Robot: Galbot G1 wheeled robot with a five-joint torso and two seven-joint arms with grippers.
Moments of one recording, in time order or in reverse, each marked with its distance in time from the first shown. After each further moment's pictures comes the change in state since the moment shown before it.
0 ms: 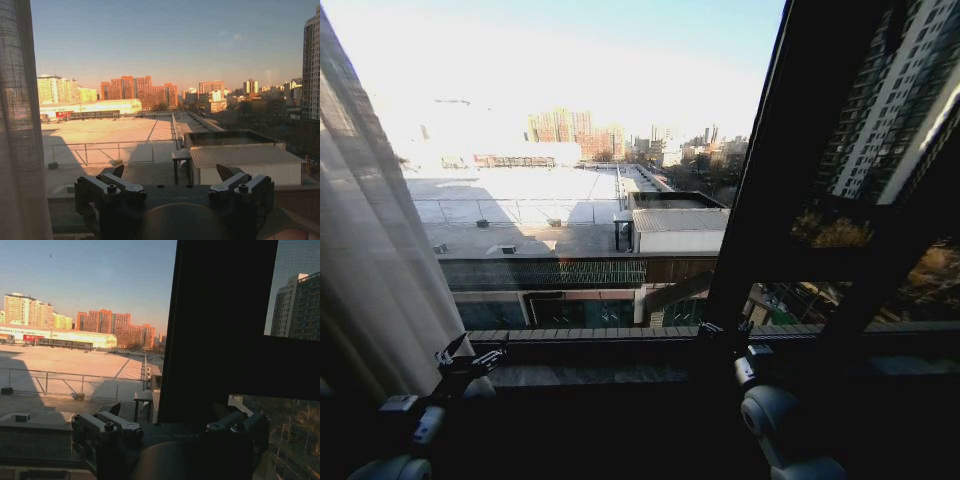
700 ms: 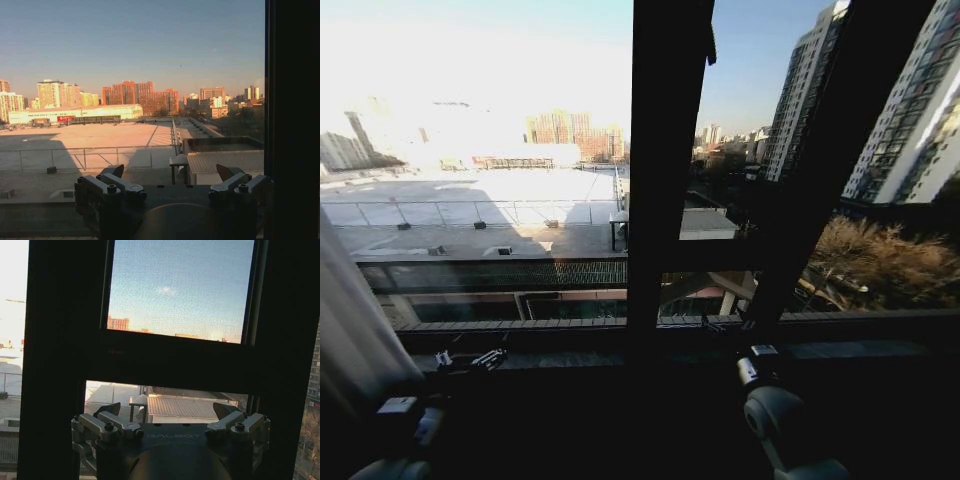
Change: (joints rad) left arm 0.005 -0.021 -0.002 -0.007 0.000 -0.018 0.000; right arm -0.010 -0.005 0.010 0.024 0.000 0.000 0.002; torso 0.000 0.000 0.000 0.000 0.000
